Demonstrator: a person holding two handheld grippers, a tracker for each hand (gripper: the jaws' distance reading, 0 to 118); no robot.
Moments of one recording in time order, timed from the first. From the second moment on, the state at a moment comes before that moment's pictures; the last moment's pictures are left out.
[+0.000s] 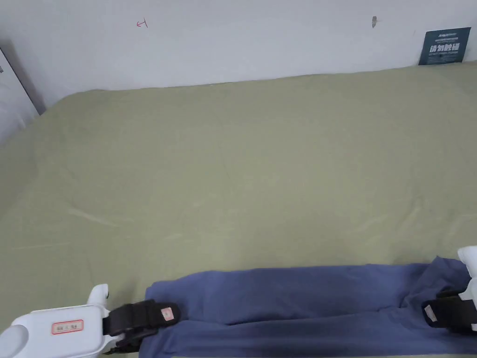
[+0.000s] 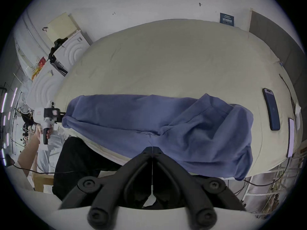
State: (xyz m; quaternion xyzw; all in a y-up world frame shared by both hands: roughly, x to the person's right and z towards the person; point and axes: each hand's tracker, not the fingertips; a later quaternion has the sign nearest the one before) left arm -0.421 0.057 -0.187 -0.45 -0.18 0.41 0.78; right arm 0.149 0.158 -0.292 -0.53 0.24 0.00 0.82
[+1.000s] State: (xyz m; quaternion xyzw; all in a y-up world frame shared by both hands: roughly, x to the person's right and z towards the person) left arm -0.165 0.075 -0.307 -0.50 -0.27 0.26 0.78; right arm 0.210 0.169 -0.307 -0.50 0.21 -0.06 0.84
